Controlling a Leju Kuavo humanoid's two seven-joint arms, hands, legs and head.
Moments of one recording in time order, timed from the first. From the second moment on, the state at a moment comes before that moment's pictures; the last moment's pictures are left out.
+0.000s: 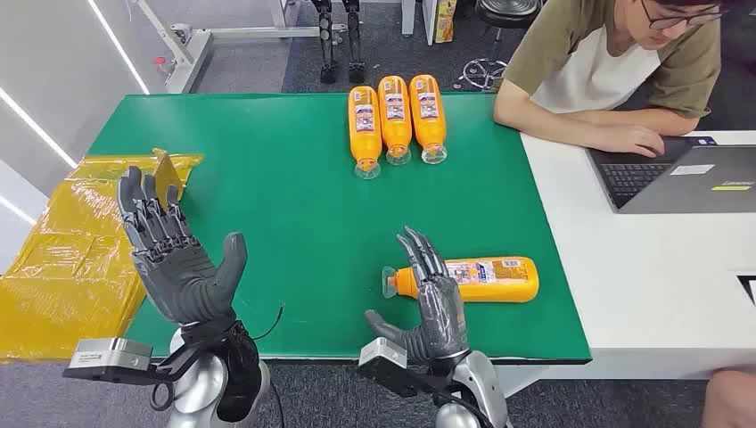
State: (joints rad) left arm -0.11 -0.26 -0.37 -1.39 -0.14 0.38 -0.70; right arm -0.08 0.07 0.46 -1.44 1.00 -0.36 -0.24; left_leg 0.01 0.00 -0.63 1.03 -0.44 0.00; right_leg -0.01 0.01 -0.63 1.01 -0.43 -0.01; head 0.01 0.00
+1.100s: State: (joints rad) left arm -0.11 -0.26 -0.38 -1.41 -0.08 0.37 -0.70; right arm -0.97 -0.33 0.89 -0.78 0.57 0.56 -0.25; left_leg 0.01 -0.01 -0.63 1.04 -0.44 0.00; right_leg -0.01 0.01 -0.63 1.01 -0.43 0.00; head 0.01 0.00
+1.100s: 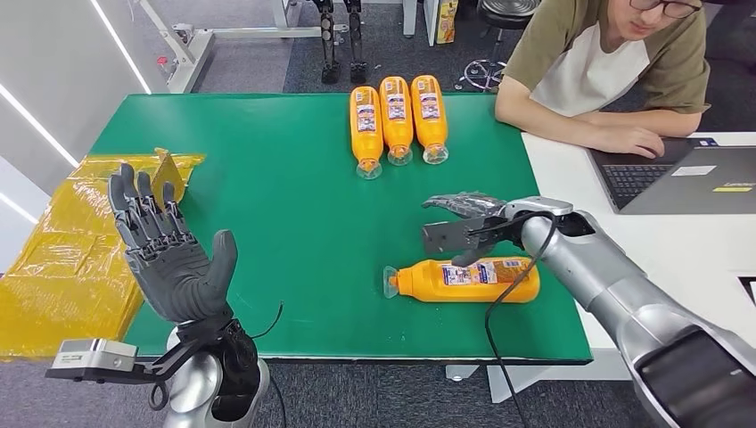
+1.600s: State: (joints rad) left arm -0.11 -0.26 -0.38 -1.43 -0.07 0.39 -0.70; right arm -1.00 -0.34 1.13 -0.70 0.45 0.63 -0.24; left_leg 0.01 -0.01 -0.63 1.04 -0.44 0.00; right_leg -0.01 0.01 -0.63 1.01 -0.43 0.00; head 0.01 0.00
